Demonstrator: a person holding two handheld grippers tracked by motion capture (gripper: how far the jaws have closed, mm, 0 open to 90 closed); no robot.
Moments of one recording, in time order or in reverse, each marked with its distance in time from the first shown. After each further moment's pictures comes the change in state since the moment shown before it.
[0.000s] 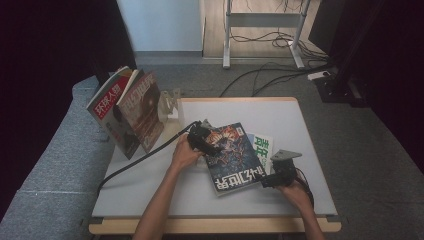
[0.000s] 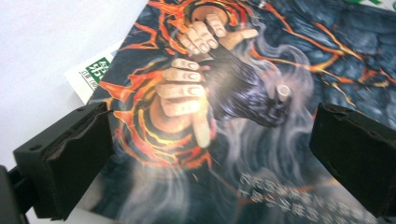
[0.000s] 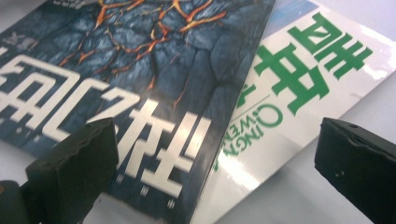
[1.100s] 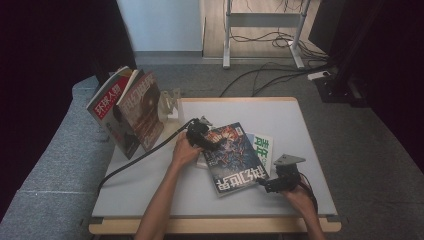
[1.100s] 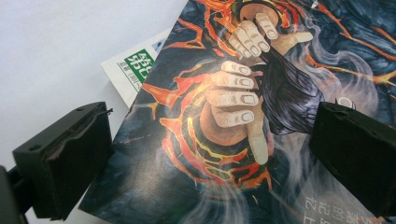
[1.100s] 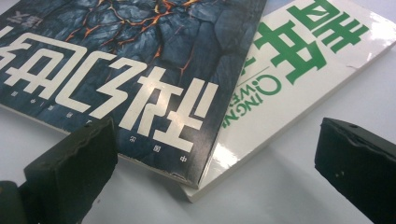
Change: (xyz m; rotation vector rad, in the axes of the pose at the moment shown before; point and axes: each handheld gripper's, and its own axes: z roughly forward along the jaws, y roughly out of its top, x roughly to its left) left arm 0.015 -0.001 0.009 0.012 0.047 -0.069; right arm 0.000 -0.014 -0.008 0.007 -0.010 -0.011
